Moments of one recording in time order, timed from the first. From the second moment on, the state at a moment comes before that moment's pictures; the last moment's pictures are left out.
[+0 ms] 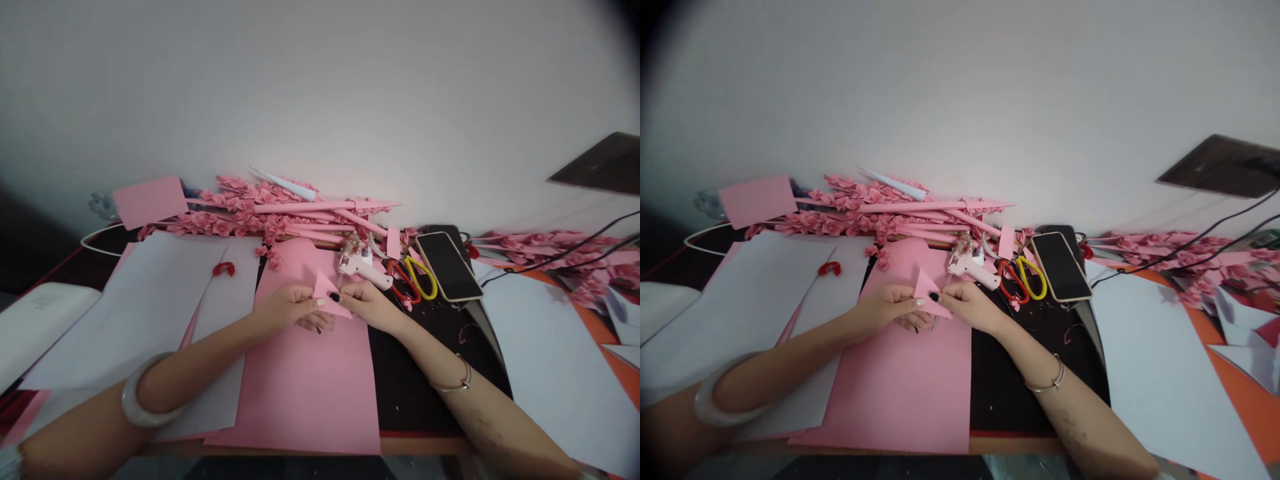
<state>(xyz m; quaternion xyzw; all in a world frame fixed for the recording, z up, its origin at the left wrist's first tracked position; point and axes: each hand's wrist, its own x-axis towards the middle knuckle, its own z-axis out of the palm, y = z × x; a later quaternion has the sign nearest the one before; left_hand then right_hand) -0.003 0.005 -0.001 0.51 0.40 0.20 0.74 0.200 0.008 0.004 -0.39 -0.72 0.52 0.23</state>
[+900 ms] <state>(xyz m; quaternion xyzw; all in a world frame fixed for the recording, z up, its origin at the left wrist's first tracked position) -0.007 0.002 0.000 0.62 0.31 0.14 0.71 0.206 0.011 0.008 -0.36 -0.71 0.58 0.19</state>
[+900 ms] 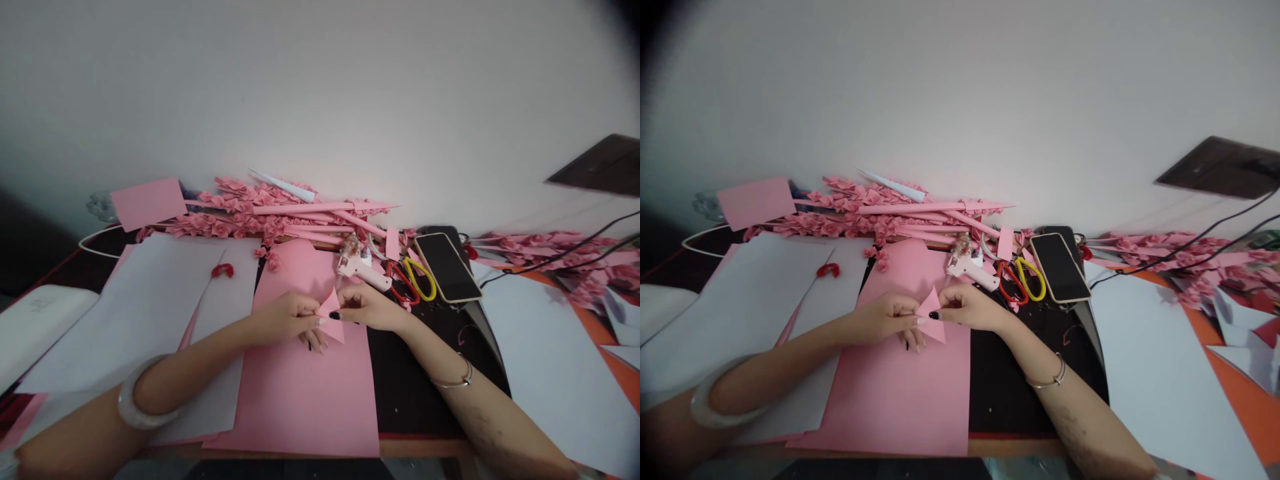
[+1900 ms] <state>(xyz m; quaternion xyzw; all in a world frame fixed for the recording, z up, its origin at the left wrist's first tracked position) -0.009 -0.002 -0.001 0.60 0.26 0.08 0.75 0.204 0.011 0.002 -0.39 -0.68 0.58 0.24</state>
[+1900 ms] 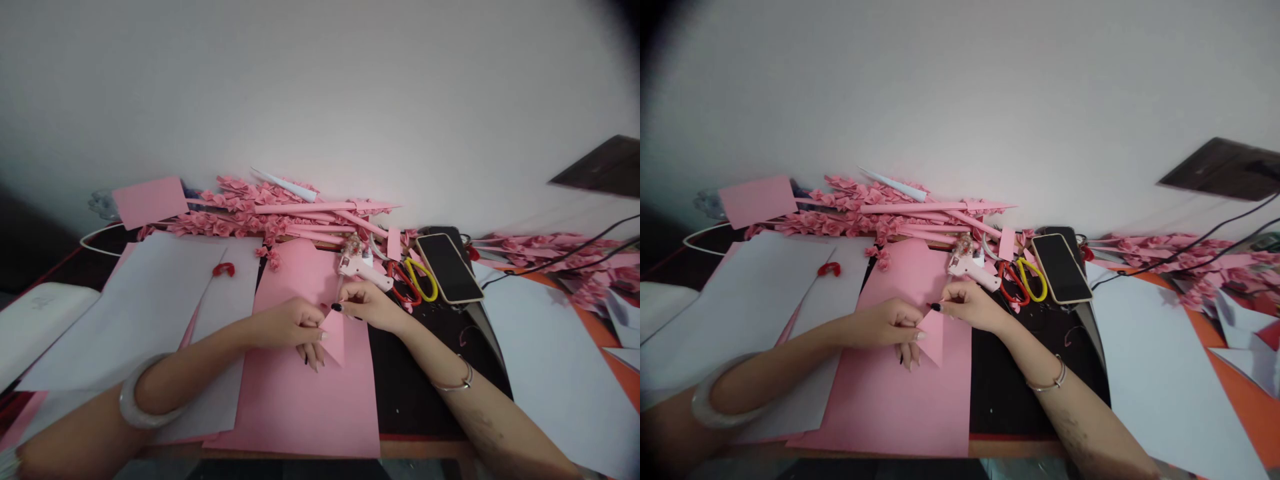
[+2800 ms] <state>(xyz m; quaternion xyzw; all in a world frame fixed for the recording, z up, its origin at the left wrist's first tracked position) -0.002 0.006 -0.006 0.45 0.42 0.24 0.75 0.198 -0.008 -0.008 -0.43 -0.78 0.32 0.31</state>
